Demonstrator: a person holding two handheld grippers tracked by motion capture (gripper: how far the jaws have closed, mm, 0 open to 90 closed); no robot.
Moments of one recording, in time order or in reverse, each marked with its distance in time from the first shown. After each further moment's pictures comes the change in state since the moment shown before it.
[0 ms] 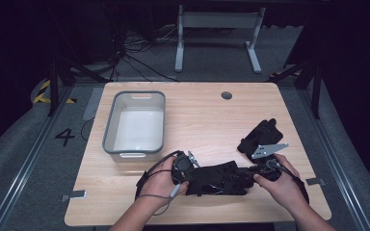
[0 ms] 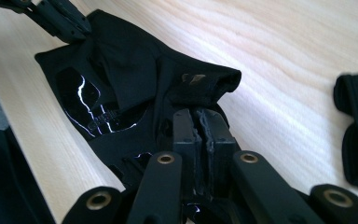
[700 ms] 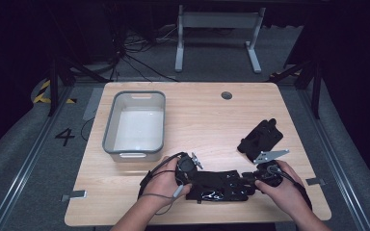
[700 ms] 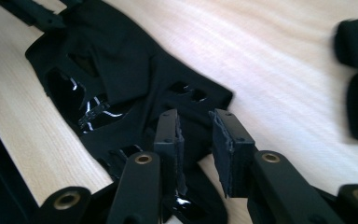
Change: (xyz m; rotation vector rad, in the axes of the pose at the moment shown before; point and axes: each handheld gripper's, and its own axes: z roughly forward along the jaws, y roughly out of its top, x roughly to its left) left arm 0.000 0.002 0.009 -0.003 -0.003 0.019; right arm -0.004 -0.021 0.005 0.040 -0.034 0.062
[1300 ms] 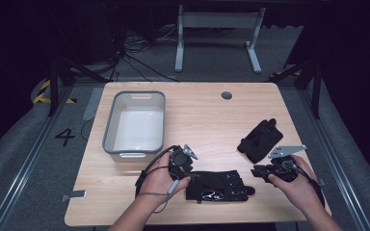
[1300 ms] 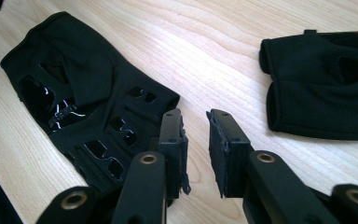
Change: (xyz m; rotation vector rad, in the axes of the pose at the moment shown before) left arm 0.003 -0.001 -0.030 -0.158 -0.022 -0.113; right arm -0.021 -0.002 -0.029 -0.052 -0.072 -0.009
